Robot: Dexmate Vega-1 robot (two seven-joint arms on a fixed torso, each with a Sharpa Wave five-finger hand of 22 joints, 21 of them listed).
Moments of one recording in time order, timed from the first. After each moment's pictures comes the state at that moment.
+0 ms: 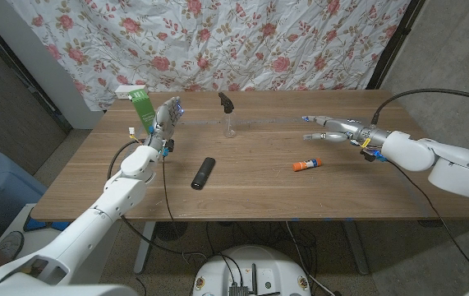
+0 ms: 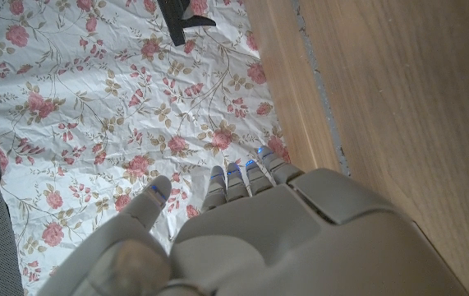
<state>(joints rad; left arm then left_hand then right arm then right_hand) 0.91 0.57 0.31 -1.46 -0.62 -0.24 0.11 0.03 0.08 0.69 0.14 0.20 0.08 0.02 0.18 0.17 0.03 -0.04 0.19 0.17 -0.01 -0.01 0.18 0.17 0.05 -0.04 0.19 0.17 -1.02 -1.22 -0.34 -1.87 -0.22 0.15 0.10 0.23 0.05 0.26 -0.11 0.21 -0.12 -0.13 0.18 0.18 0.02 -0.06 0.19 0.19 -0.13 0.01 0.19 0.21 0.09 0.02 0.18 0.17</state>
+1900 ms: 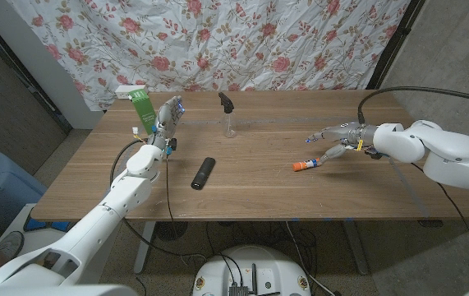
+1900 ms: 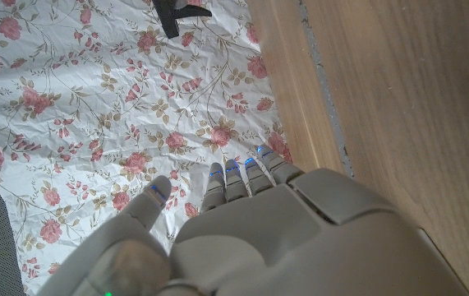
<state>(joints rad) 0.87 0.53 0.33 -1.39 -0.59 -0.28 0.12 0.03 0.08 0.70 0.13 0.20 0.11 0.02 0.18 0.17 0.07 -0.05 0.20 0.17 0.01 -0.02 0.18 0.17 0.06 -0.04 0.19 0.17 -0.95 -1.31 -0.43 -2.12 -0.51 -0.16 0.43 0.68 -0.07 0.40 -0.19 0.18 0.06 -0.19 0.26 0.18 0.21 -0.06 0.23 0.21 -0.01 0.04 0.25 0.21 0.22 0.06 0.20 0.17</state>
